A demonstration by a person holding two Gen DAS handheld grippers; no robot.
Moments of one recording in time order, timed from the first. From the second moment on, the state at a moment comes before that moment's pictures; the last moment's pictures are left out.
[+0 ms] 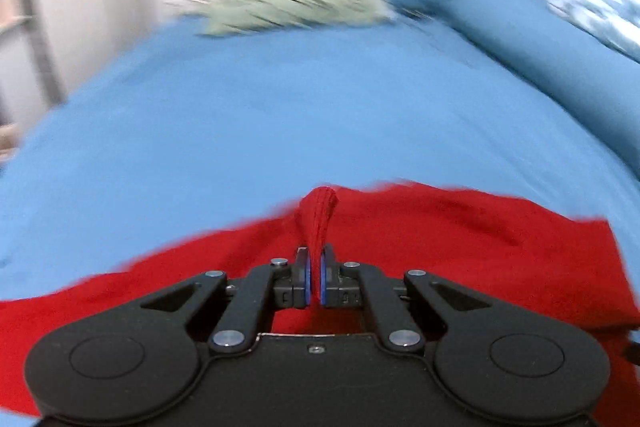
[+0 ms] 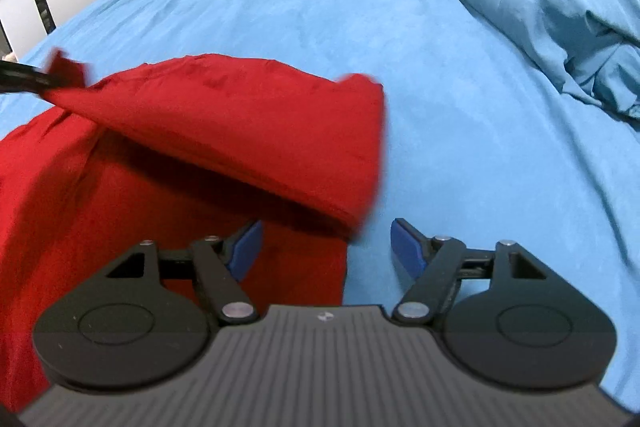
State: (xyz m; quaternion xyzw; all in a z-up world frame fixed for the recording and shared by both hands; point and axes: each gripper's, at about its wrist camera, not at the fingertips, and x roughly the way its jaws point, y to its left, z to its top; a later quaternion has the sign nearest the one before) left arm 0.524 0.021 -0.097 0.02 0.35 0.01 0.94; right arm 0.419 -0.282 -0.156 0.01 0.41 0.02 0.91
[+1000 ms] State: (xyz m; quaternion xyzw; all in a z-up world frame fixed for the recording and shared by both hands) left arm 0.422 0.171 -0.127 -0.16 0.37 0.15 0.90; right arm 0.439 -0.265 -0.141 -0.03 0.42 0.04 0.91
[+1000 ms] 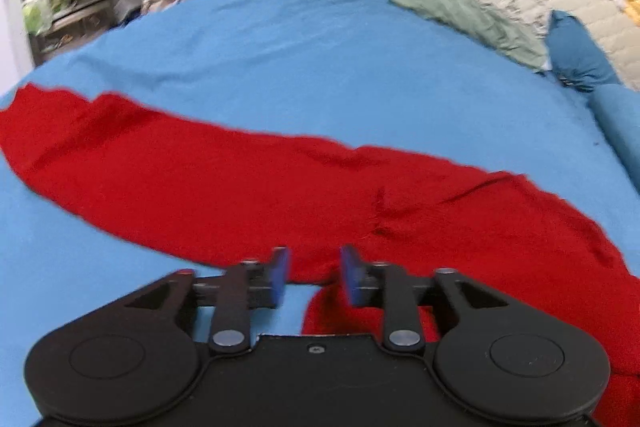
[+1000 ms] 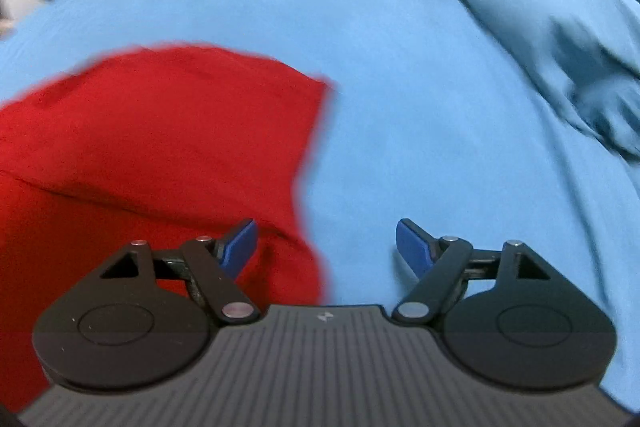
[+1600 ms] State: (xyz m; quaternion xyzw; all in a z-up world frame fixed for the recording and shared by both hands) left arm 0.472 0.119 -0.154 -0.11 0.42 0.02 0.90; right arm 0.498 -0.217 -0.160 -0.01 0.41 0.08 0.91
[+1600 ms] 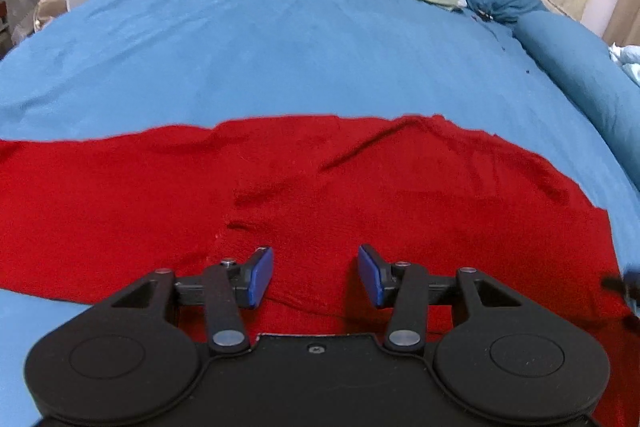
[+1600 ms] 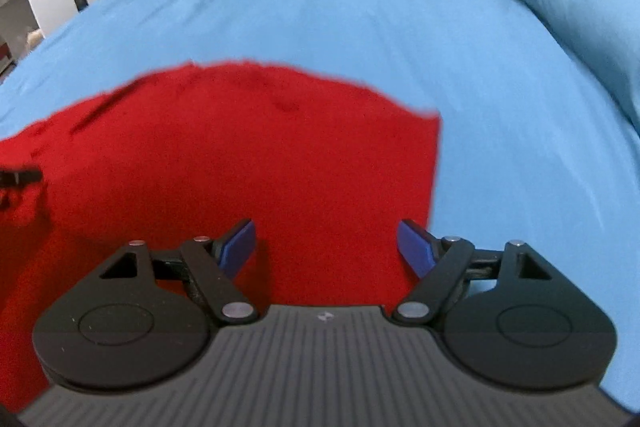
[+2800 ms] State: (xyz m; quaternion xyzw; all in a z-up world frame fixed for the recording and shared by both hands) left arm 0.380 0.320 -0.057 -0.20 0.40 0.21 0.87; right arm 0.455 0.007 -0.062 0.01 0.42 0.24 0.88
